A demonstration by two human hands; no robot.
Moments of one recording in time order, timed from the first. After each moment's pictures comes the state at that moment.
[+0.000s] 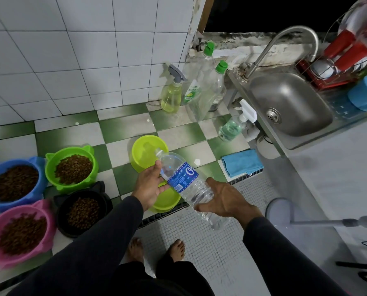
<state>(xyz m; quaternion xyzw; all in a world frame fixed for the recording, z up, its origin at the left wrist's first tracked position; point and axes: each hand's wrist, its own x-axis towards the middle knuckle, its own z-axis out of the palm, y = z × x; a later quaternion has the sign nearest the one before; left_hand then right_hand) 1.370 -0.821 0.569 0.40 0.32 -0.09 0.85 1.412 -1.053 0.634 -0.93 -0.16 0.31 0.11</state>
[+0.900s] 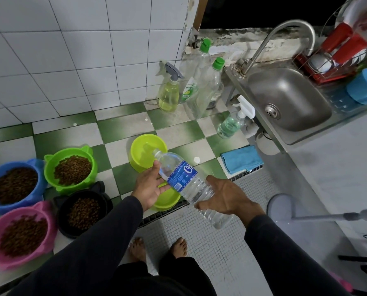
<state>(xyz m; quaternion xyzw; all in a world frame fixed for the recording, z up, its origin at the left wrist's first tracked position) 1.371 -0.821 0.558 0.37 0.36 -0.11 0.85 1.409 -1.053 0.641 -0.93 -0.14 0.31 0.10</state>
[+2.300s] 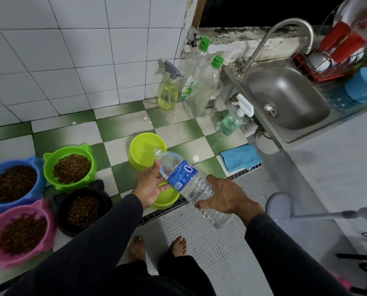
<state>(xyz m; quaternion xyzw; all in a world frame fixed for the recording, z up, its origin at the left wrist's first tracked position) 1.369 -0.822 0.557 0.38 0.34 -0.13 0.85 1.402 -1.054 0.648 -0.93 -0.12 0.32 0.11</state>
